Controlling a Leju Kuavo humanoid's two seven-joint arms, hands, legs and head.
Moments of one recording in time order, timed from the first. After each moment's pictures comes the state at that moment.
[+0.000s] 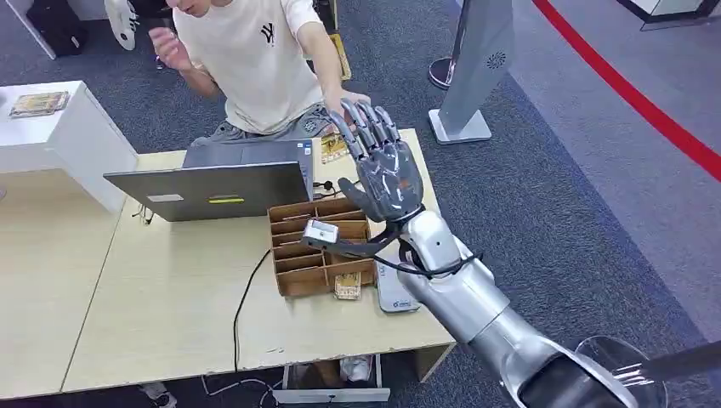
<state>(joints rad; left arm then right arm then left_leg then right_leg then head) -0.07 -0.16 1.16 -0.23 -1.06 0.06 0.17 -0.62 -0.05 0.56 -1.11 1.22 -0.57 -0.01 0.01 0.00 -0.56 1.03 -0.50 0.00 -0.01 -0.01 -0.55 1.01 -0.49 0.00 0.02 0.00</state>
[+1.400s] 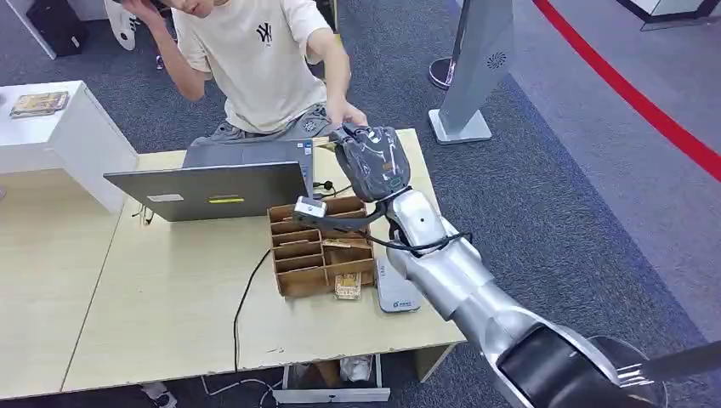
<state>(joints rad) -0.07 -0.16 1.14 -0.23 -1.09 0.05 0.18 -0.73 0.02 0.54 -0.89 1.21 -0.56 -0.02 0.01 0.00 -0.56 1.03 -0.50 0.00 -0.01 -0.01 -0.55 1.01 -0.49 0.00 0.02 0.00</state>
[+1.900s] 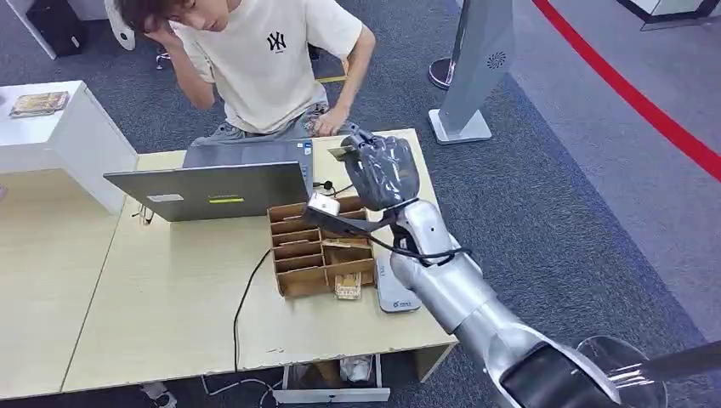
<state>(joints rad) -0.07 -0.17 1.14 -0.23 -1.09 0.06 0.18 -0.63 0.02 0.48 -0.99 1.07 -0.53 -0.07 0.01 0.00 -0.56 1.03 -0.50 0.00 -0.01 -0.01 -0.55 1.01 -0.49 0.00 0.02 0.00</state>
